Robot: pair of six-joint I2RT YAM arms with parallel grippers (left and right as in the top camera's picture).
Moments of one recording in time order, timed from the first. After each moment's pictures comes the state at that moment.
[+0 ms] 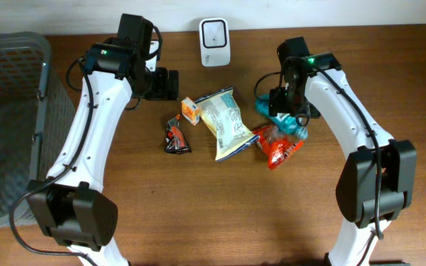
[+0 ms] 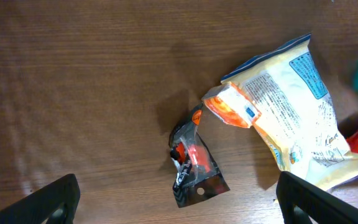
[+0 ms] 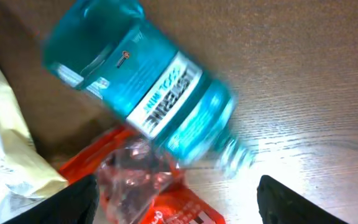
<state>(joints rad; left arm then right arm) -0.21 1.90 1.90 -1.19 0.01 -0.16 0.20 2.00 1.70 -1.13 0.11 0.31</state>
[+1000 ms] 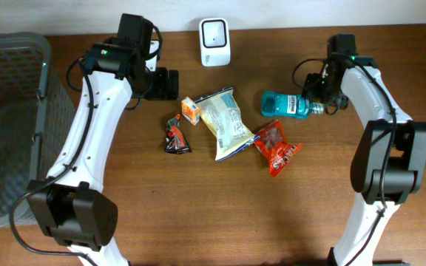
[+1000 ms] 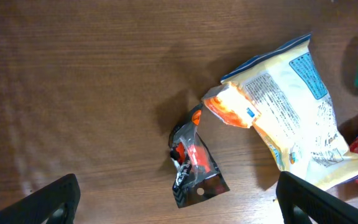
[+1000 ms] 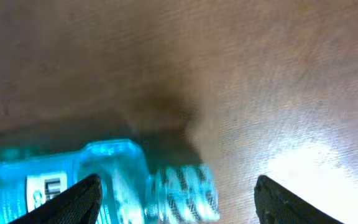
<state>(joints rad) -0.21 1.90 1.90 -1.19 0.01 -0.16 -0.06 2.16 1.70 -0.83 0.02 0.26</state>
